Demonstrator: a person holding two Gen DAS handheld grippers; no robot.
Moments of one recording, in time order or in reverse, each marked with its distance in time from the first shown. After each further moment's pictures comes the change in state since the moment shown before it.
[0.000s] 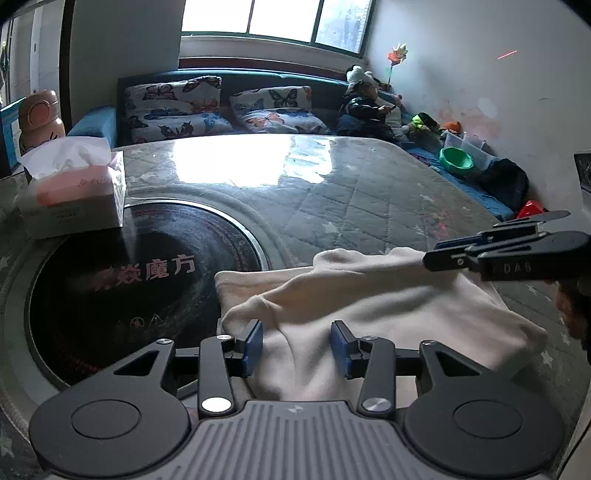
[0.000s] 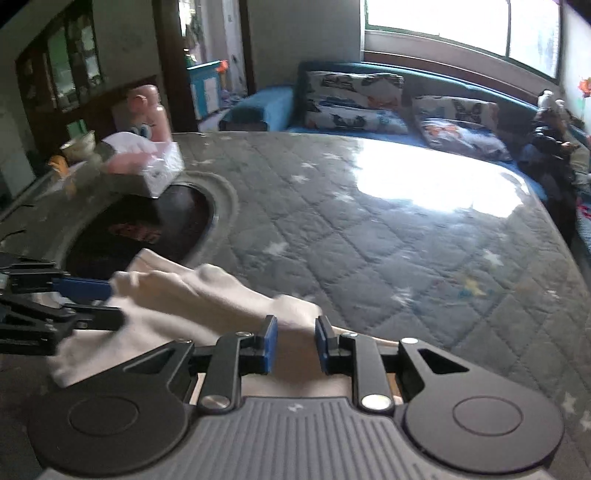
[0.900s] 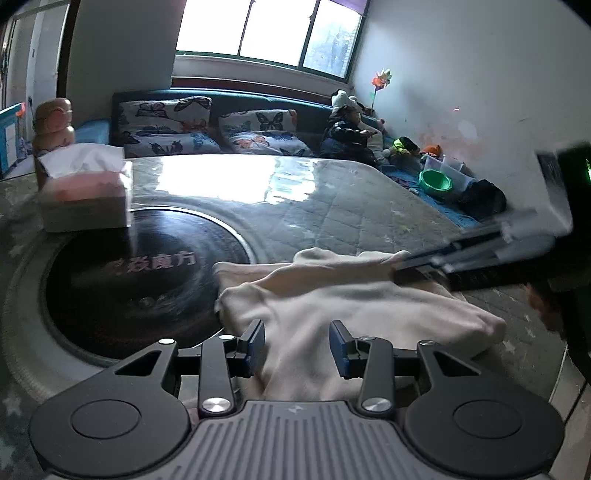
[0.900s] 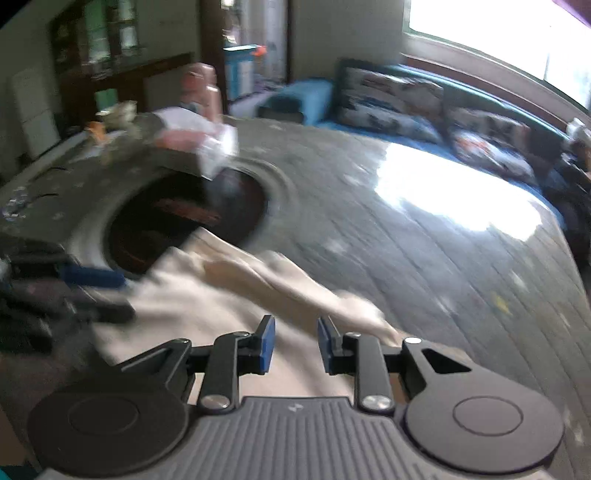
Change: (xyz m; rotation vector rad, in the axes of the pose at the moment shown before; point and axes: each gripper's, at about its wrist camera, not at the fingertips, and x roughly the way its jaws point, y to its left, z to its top) left arm -0.042 0.001 -0.026 -0.001 -0.075 -0.067; right arm -0.021 0.039 -0.002 -0.099 0.045 0.015
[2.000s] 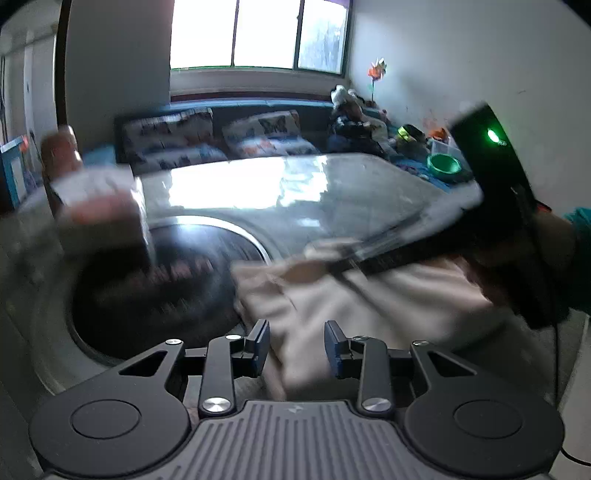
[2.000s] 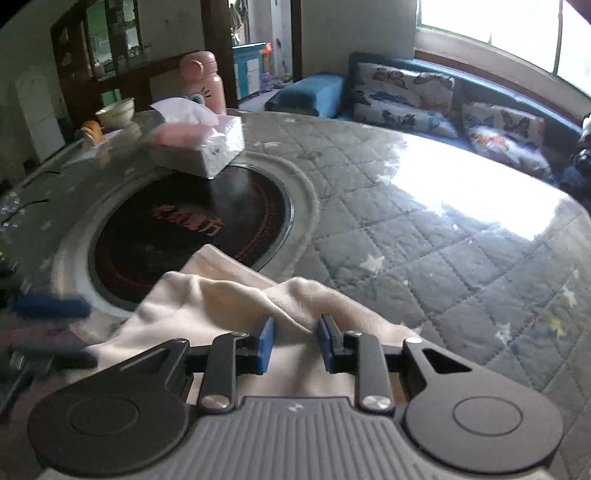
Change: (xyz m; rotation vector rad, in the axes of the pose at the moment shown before) left arm -0.012 -0.005 -0.012 0.097 0.005 0.056; right arm 0.062 0.022 0.026 -0.014 -0.014 0.048
